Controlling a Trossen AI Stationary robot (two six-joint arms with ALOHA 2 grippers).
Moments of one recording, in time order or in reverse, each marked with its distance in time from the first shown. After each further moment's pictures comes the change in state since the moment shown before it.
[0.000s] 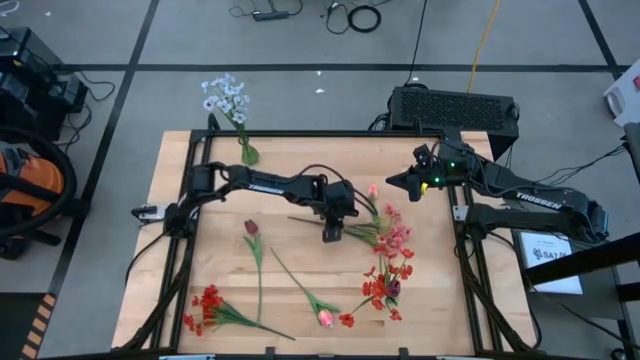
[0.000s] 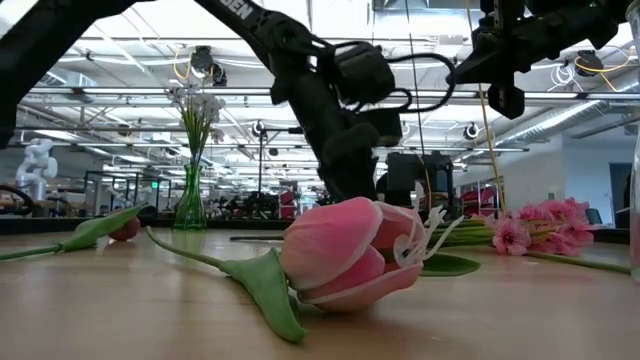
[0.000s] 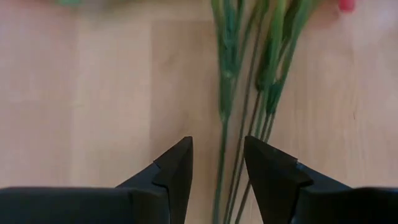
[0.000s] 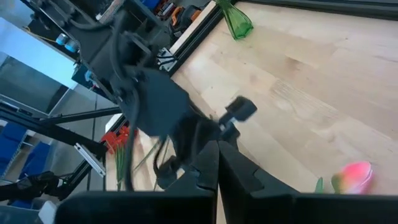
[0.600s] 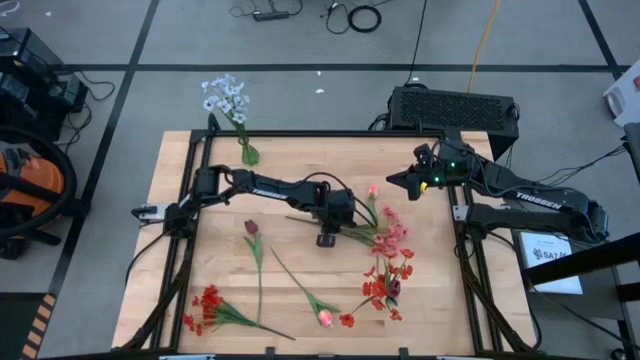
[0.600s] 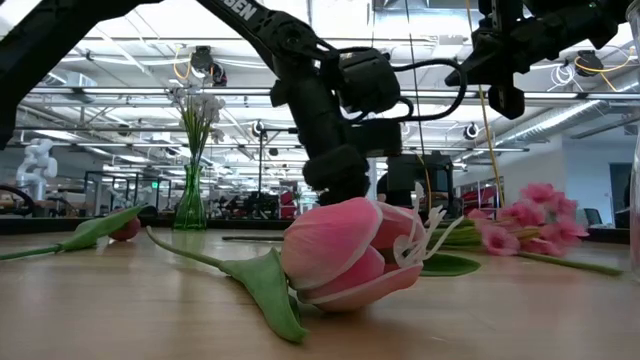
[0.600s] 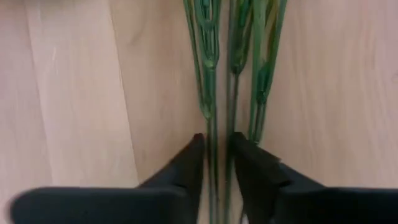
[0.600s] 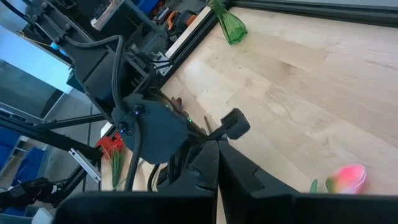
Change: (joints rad) left arm -0.019 0.048 0.010 -0.133 -0.066 0.165; right arm 0.000 0.000 0.000 0.002 0.027 0.001
